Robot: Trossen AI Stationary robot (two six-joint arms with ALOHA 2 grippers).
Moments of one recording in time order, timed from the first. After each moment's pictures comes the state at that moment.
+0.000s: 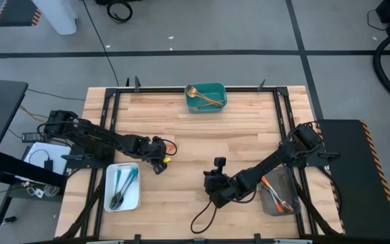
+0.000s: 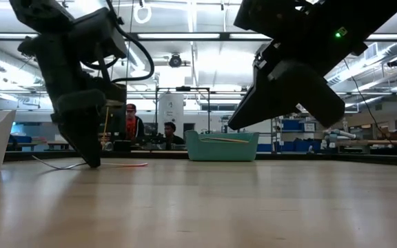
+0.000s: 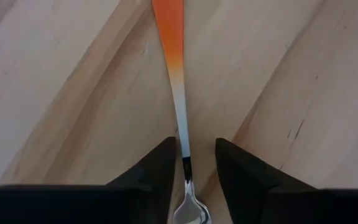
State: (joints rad) left arm -0.13 1.50 0.61 -0.31 -0.15 -0.68; right arm 0.52 1.94 1.15 -0.28 0.81 0.27
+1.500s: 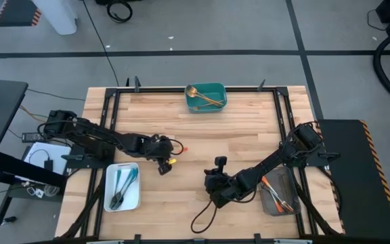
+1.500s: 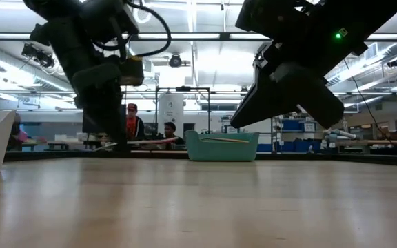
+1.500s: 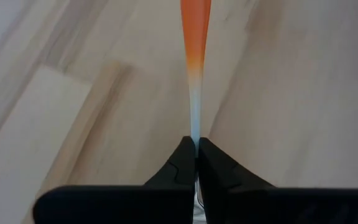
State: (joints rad) left arm -0.14 1.47 0.70 -0.26 -0.19 -0.50; right arm 0.52 1.94 1.15 -0.30 0.84 0.26
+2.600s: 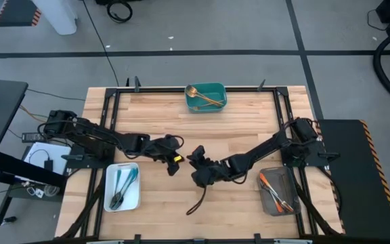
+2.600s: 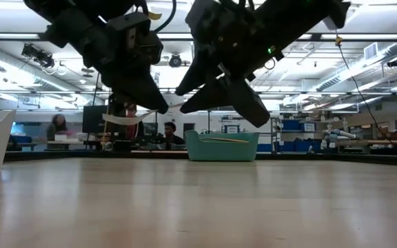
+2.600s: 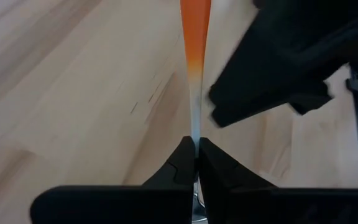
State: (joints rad) left arm -0.13 1.47 0.71 0.09 -0.07 -0.62; right arm 0.34 1.93 1.15 0.10 0.73 -0.75
